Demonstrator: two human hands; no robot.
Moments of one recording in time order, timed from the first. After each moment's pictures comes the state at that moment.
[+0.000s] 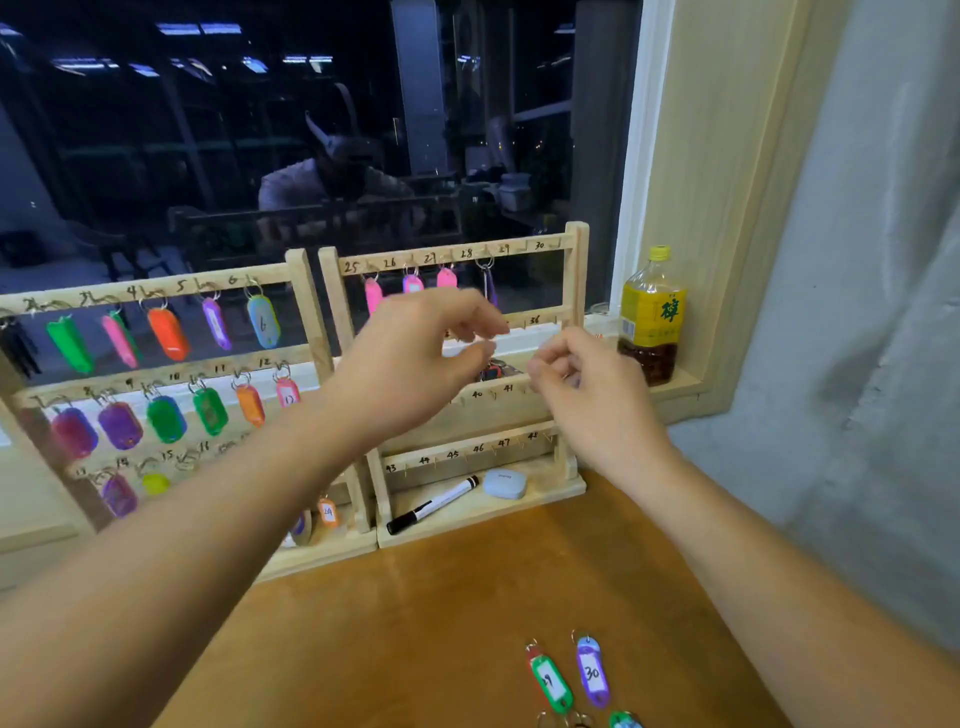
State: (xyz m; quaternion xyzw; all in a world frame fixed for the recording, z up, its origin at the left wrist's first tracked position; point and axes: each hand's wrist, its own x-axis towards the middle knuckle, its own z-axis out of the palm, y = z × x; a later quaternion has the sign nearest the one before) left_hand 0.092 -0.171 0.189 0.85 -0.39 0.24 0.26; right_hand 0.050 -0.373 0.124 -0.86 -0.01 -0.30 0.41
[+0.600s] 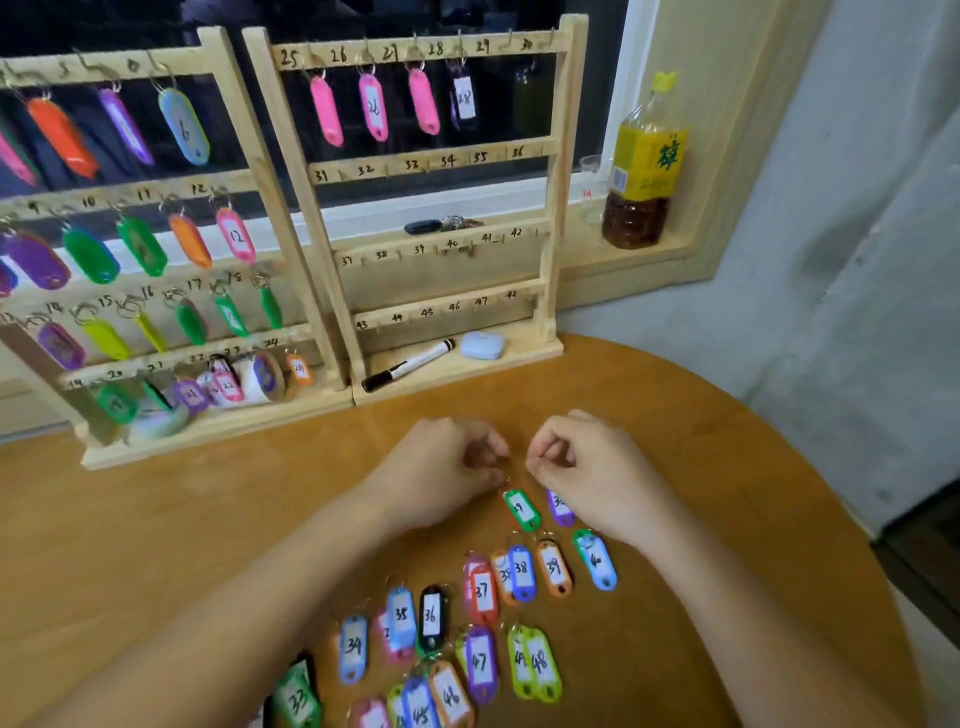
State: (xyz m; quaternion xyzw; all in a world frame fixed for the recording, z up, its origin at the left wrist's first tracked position) left_hand 0.023 -0.172 -0.023 0.90 -0.33 -0.11 0.25; right_hand -0.053 -0.379 -0.039 -0.94 0.02 -0.08 0.33
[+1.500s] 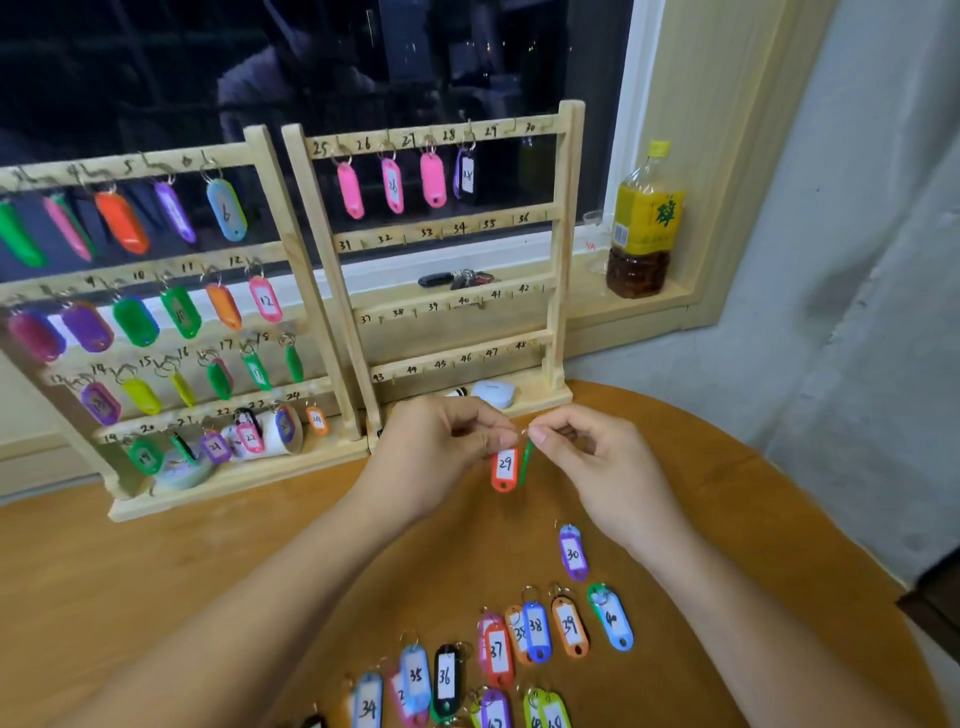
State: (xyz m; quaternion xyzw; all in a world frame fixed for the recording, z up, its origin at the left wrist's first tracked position) left_hand 0.038 -0.169 0.030 0.83 -0.28 -0.02 0.47; right_hand -0.032 -0.373 0.000 -0.83 -0.02 -0.18 0.53
